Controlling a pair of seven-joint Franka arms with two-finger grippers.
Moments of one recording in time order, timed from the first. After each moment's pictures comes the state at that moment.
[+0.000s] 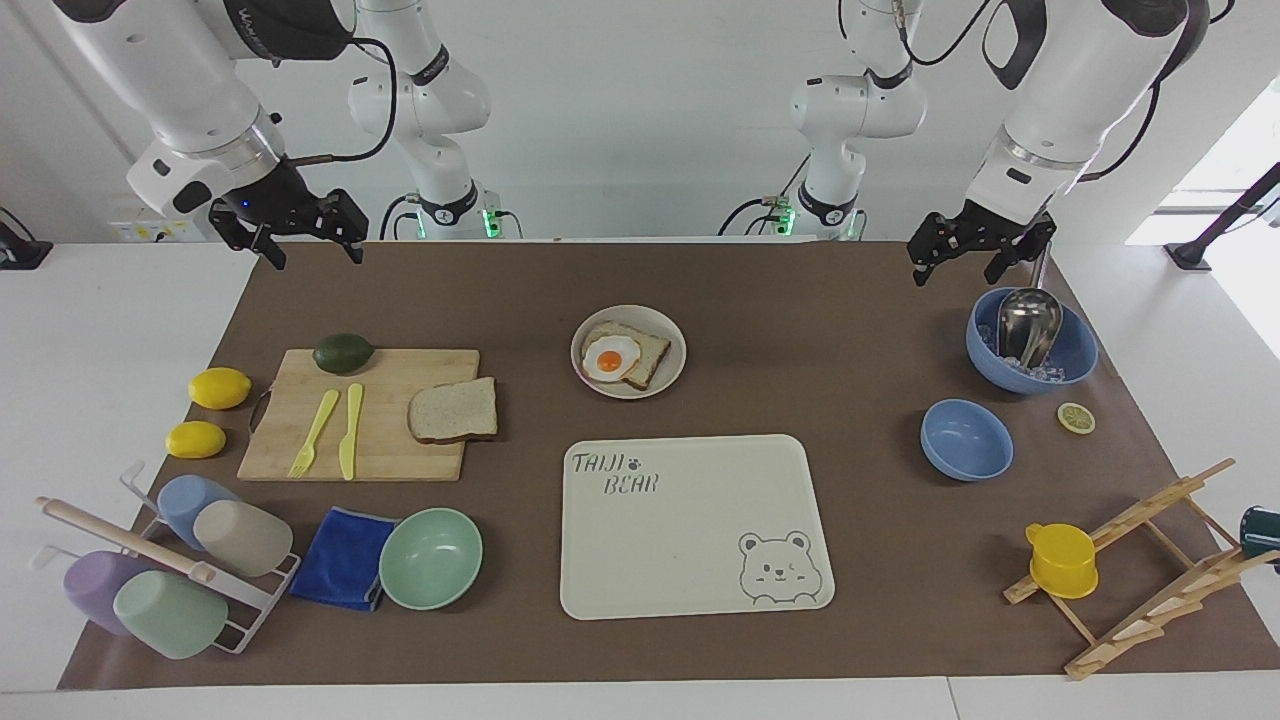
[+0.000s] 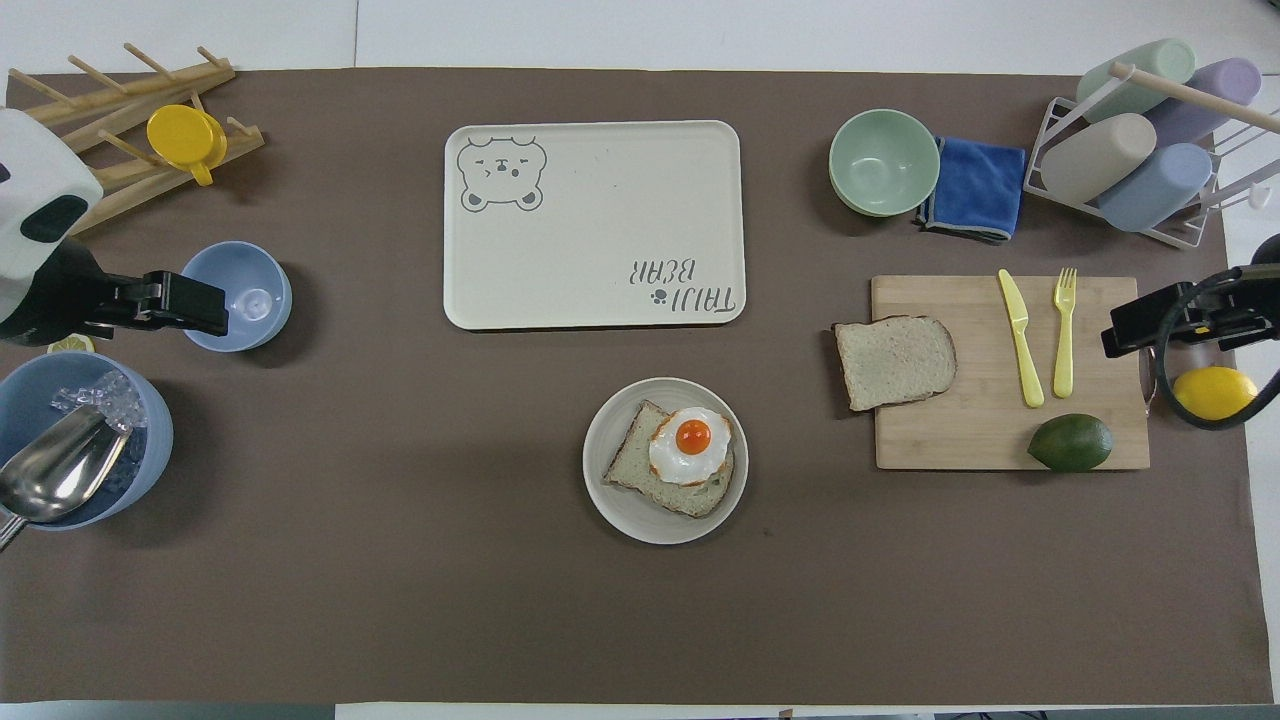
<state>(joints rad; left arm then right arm) -0.14 -0.05 -0.02 -1.67 -0.01 1.61 -0.10 0.05 0.00 -0.08 -1.57 0.03 1.43 -0.06</state>
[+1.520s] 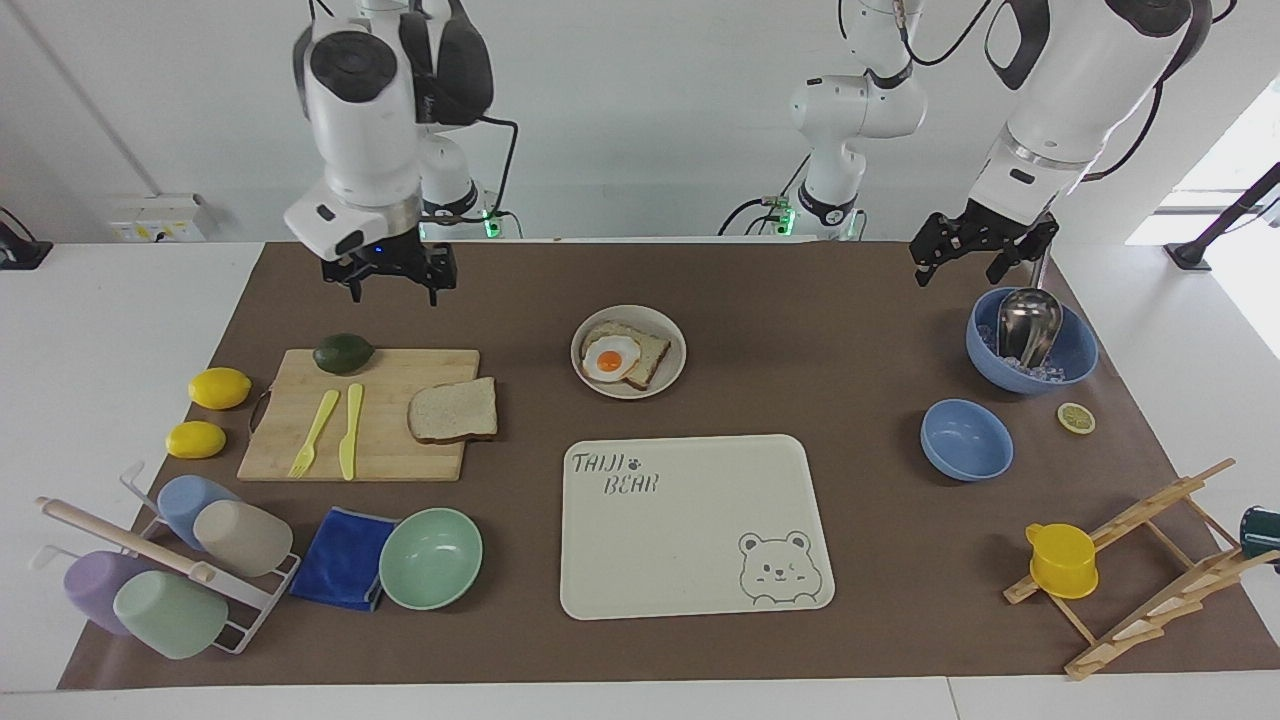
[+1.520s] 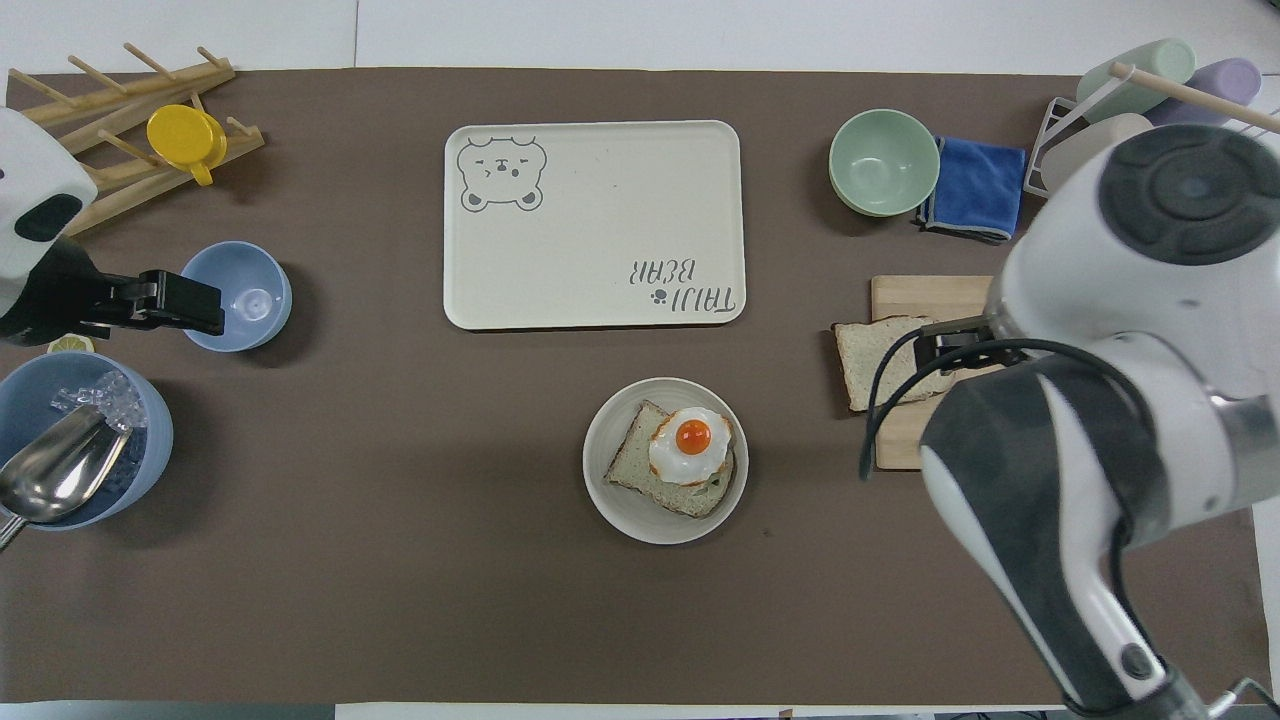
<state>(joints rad) -0.14 -0.05 -0.02 -1.67 -0.01 1.61 -0.10 0.36 0.03 -0.06 -1.82 -0.25 1.65 0.32</state>
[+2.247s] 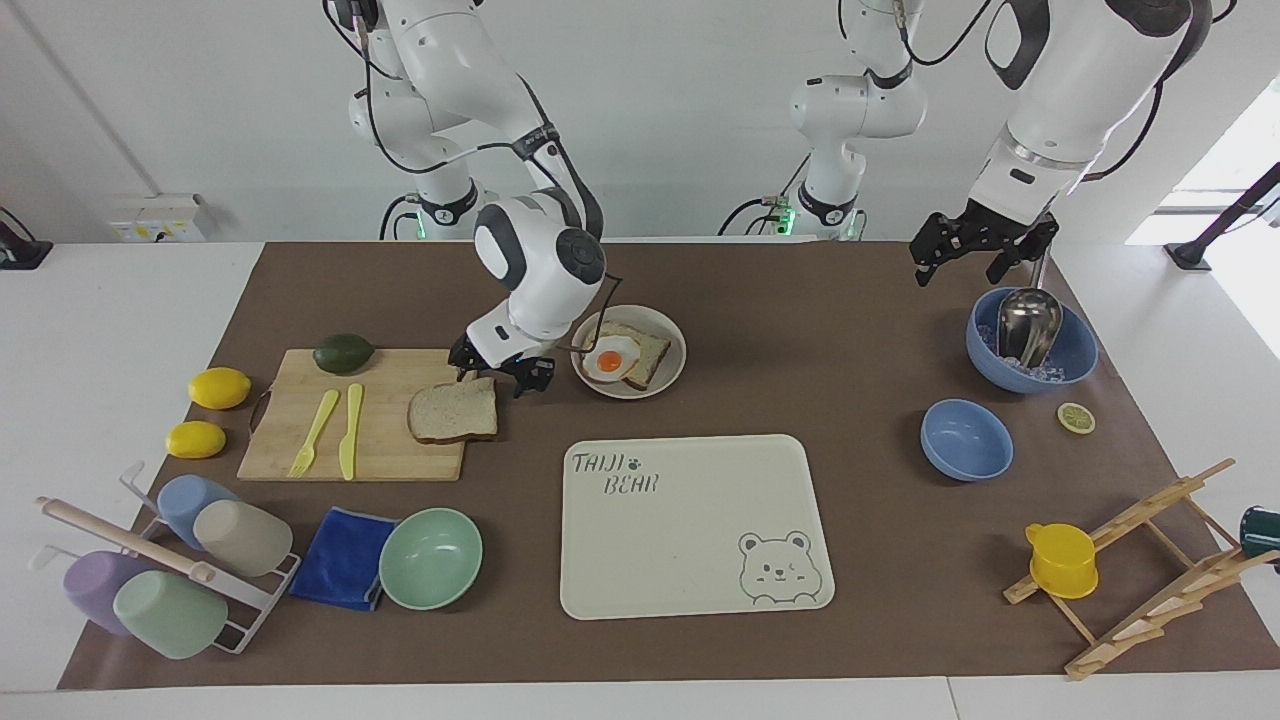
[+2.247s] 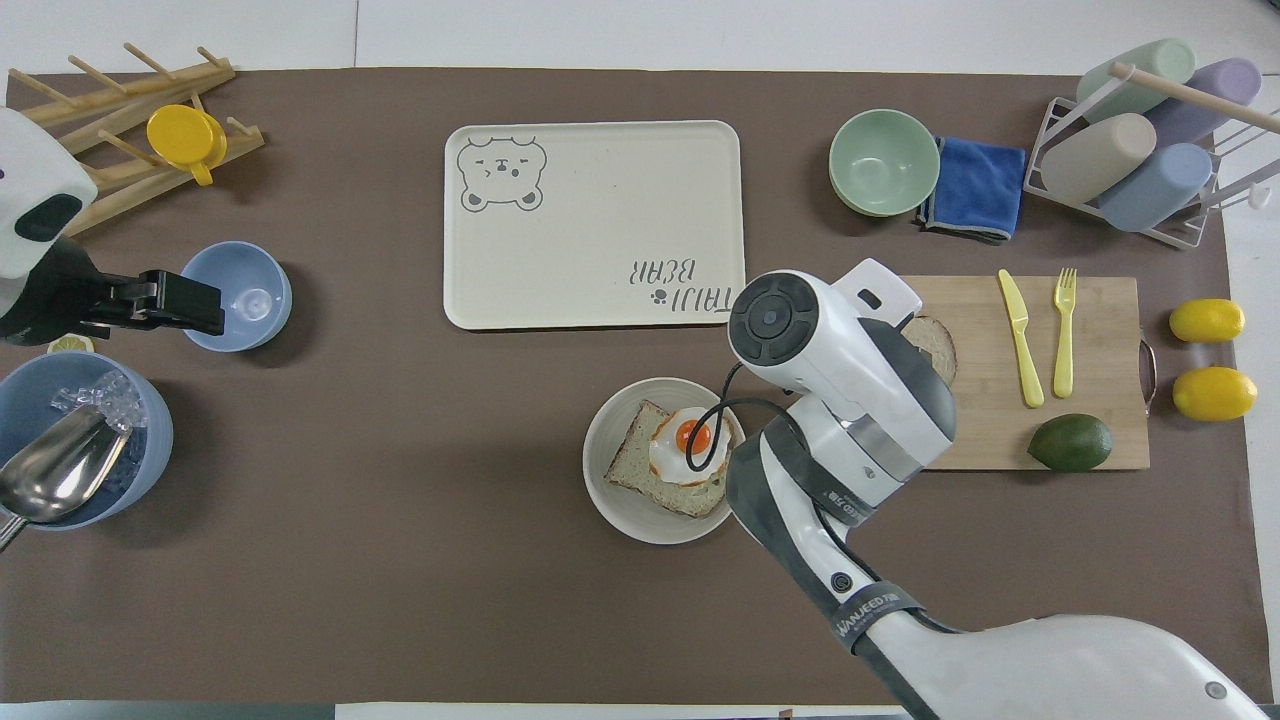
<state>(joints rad) -0.14 -0.05 -0.02 -1.67 -0.01 1.61 -0.10 0.51 0.31 -0.05 -1.96 -0.46 1.96 0.76</state>
